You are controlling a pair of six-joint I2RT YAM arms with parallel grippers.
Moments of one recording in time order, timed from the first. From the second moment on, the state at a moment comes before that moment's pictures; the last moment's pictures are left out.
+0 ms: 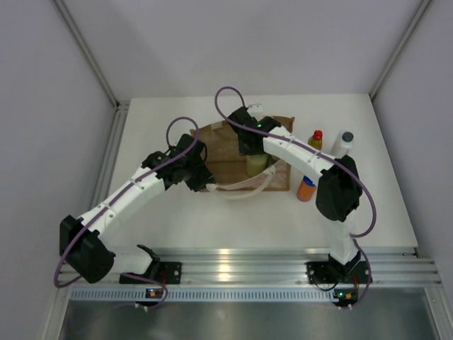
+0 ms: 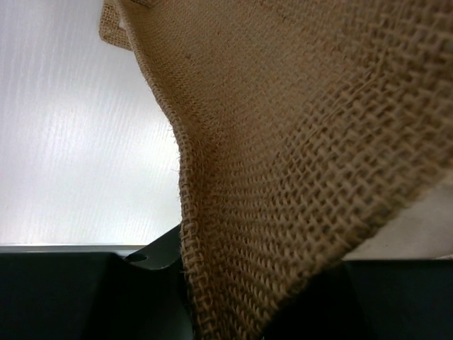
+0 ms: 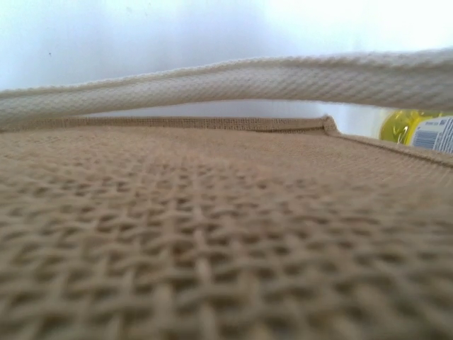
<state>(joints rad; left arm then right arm) -0.61 1.31 1.16 -0.85 -0.04 -1.11 0.74 1.99 1.82 -0.91 0.51 0.54</state>
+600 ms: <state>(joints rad) -0.61 1.32 1.18 -0.85 -0.04 -1.10 0.73 1.96 1.79 -0.85 0.52 0.56</state>
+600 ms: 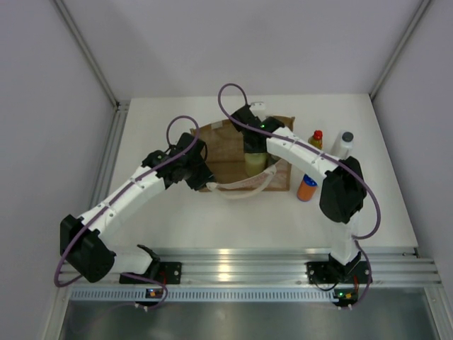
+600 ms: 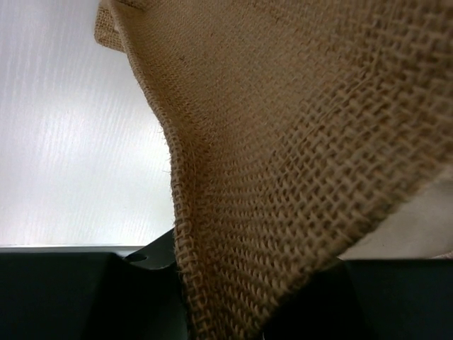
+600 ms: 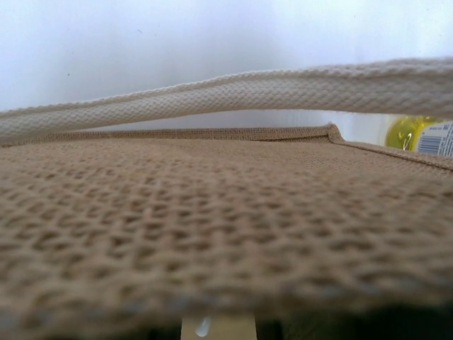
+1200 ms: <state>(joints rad) -0.60 1.34 1.20 -0.85 -0.04 -1.10 0.73 1.84 1.76 -0.85 0.40 0.42</state>
